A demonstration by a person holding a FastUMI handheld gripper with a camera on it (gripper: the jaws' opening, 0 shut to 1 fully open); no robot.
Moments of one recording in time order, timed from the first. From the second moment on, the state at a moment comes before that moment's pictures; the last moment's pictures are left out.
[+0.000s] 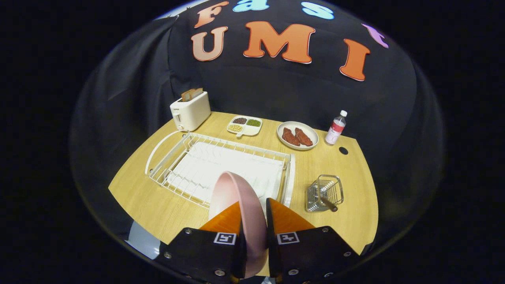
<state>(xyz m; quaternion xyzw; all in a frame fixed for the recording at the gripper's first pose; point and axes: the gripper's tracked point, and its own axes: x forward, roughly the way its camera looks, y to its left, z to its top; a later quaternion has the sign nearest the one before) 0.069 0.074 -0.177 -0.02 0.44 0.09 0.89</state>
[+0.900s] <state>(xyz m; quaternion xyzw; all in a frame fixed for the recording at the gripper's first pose) -0.012 0.067 -0.271 0.15 0.46 0.09 0.87</state>
